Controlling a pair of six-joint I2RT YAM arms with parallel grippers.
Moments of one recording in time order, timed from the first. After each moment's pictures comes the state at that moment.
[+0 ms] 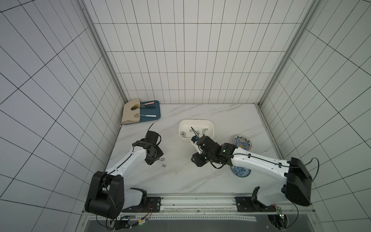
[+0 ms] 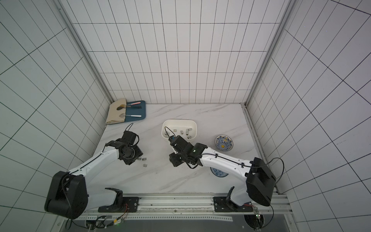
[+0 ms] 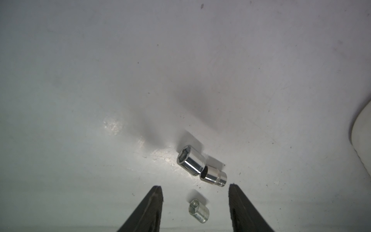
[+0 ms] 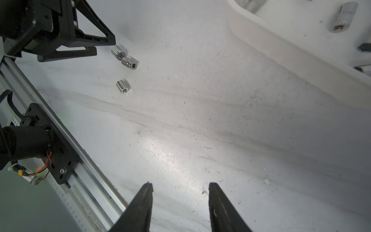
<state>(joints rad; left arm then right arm) -0.21 1.30 0.75 -0.75 0.03 -0.93 1.10 1.45 1.06 -0.56 -0.05 0.40</state>
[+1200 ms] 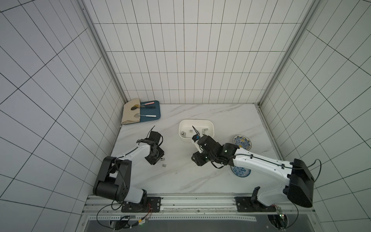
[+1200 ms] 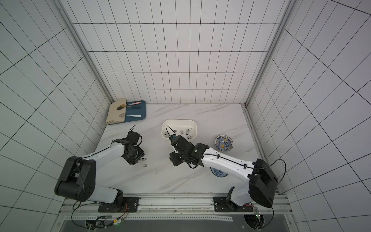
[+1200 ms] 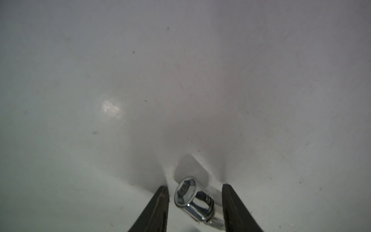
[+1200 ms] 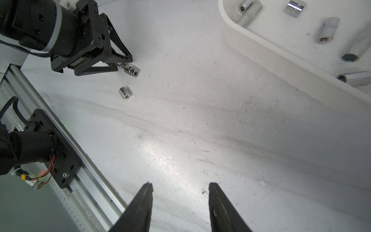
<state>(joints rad) -0.20 1.47 0.75 -0.67 0.03 -1.05 1.10 1.43 1.06 -0.55 -0.02 0.40</state>
